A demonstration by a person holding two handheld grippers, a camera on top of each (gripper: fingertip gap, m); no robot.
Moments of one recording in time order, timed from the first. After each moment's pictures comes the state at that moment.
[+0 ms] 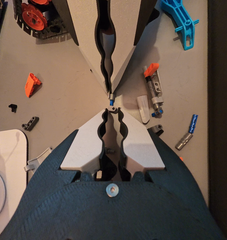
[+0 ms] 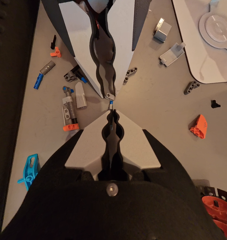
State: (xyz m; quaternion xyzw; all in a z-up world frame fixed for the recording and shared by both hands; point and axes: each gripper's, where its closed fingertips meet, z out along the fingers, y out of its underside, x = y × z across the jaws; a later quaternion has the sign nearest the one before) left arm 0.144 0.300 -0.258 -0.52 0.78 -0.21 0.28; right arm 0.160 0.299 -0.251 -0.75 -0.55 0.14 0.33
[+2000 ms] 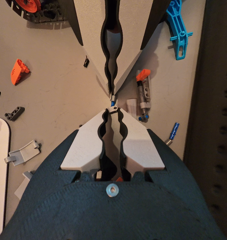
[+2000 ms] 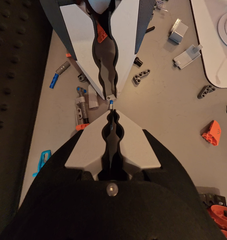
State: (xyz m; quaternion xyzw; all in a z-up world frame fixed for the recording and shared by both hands) left arm 0.139 0.284 -0.258 -0.57 0.75 -0.21 0.25; right arm 0.153 0.284 -0.251 -0.74 -0.57 0.16 0.31
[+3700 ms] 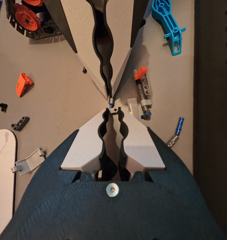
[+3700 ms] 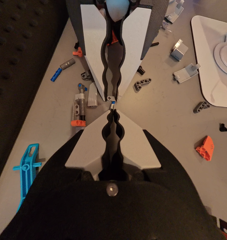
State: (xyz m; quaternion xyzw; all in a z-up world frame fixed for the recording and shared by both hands) left arm 0.142 0.285 -0.258 -0.53 0.77 -0.22 0.28; right arm 0.151 0.287 -0.252 -0.69 -0.61 0.18 0.34
